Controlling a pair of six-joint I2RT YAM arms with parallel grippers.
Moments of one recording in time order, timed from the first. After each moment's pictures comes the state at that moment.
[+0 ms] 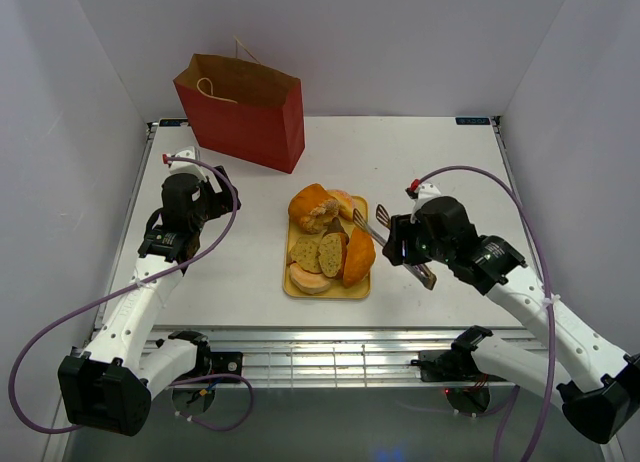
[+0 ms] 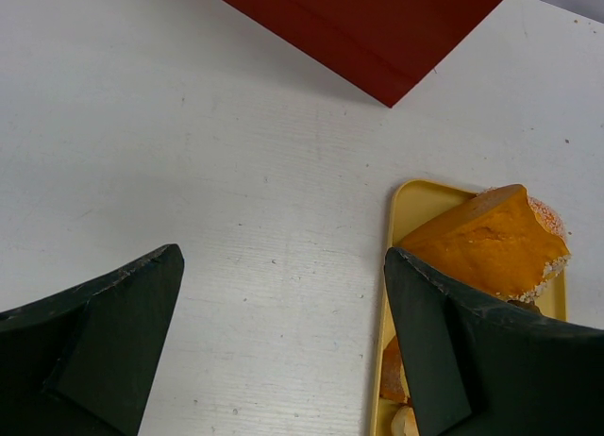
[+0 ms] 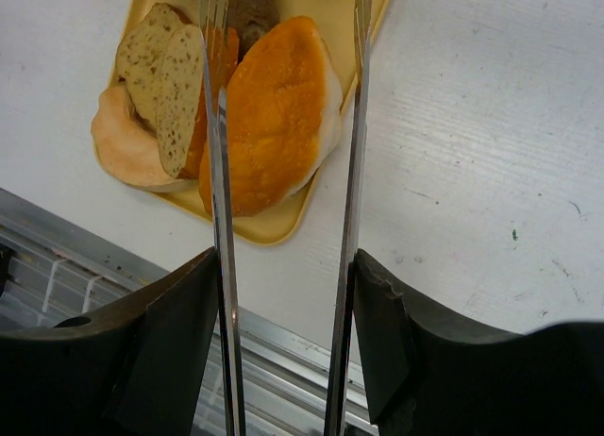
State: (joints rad) left arm -0.19 1.02 0.85 -0.25 -0.17 -0.34; right arm 0.66 0.91 0.91 -0.69 0.02 0.36
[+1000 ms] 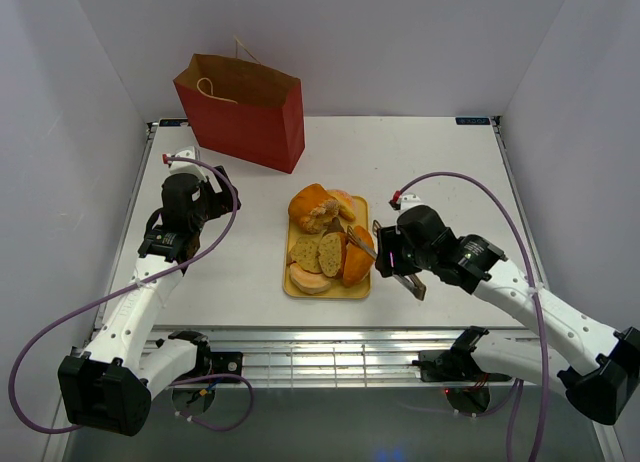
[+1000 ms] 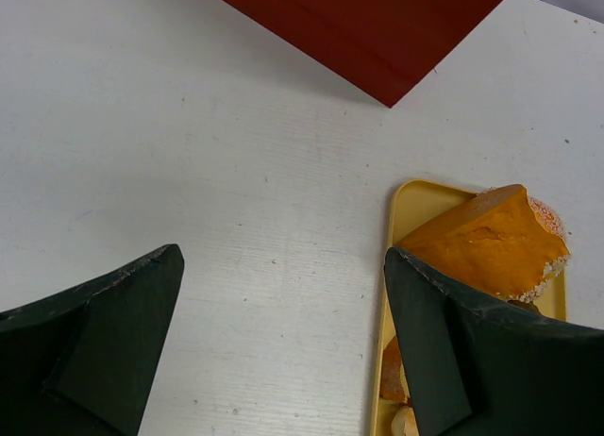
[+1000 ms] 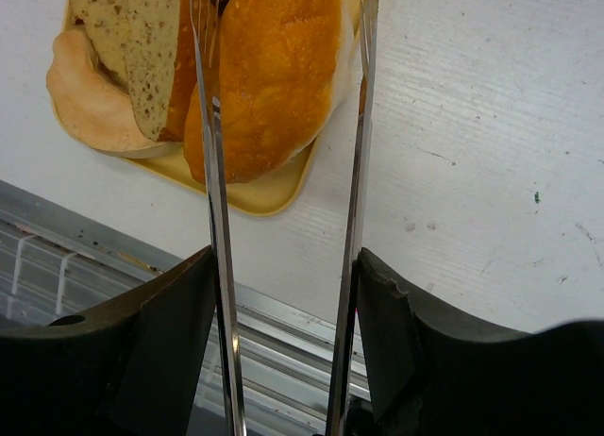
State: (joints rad) left arm -0.19 1.02 0.85 -0.25 -0.17 -0.34; right arm 0.80 0.98 0.91 -0.76 0.12 0.44
